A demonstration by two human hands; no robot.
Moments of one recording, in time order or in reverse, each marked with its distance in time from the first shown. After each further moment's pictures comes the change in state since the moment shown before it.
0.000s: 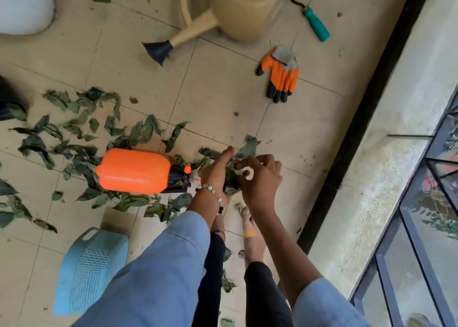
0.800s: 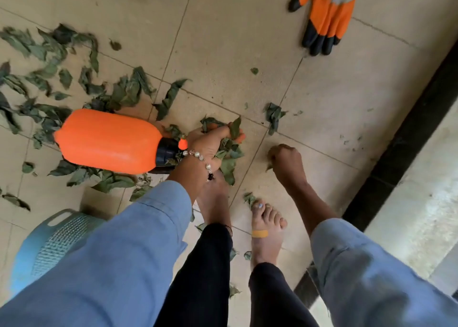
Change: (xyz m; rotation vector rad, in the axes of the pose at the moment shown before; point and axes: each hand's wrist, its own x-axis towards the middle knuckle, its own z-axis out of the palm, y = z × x) left_hand 0.123 -0.026 -0.028 -0.029 -0.003 0.135; right_hand 0.092 0.179 0.121 -0.333 -0.241 -0.338
